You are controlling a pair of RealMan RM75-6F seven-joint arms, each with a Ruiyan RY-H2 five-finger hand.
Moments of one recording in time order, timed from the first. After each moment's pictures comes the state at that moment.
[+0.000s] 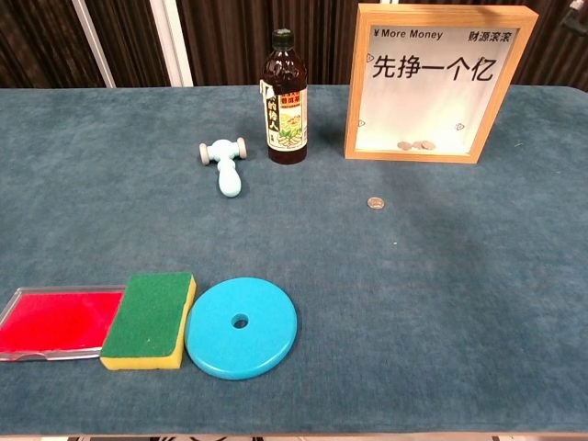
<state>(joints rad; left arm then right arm) -0.07 -1.09 -0.11 -1.66 1.22 1.39 0.09 0.90 -1.27 0.52 -1.35 -0.84 0.79 -0.36</state>
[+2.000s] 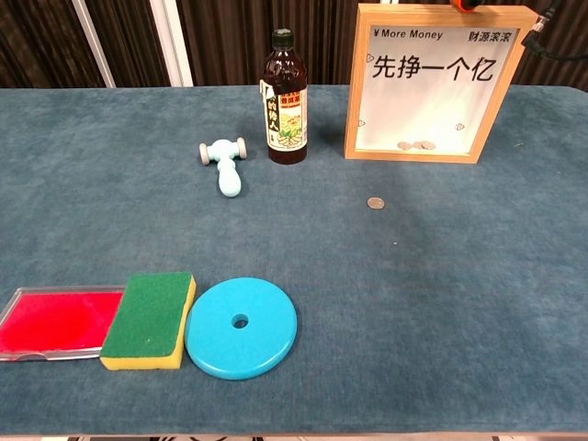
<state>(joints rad) -0.08 -1.06 -0.11 -1.68 1.18 1.35 0.06 1.12 -1.37 0.37 -1.24 -0.42 0.91 -0.64</state>
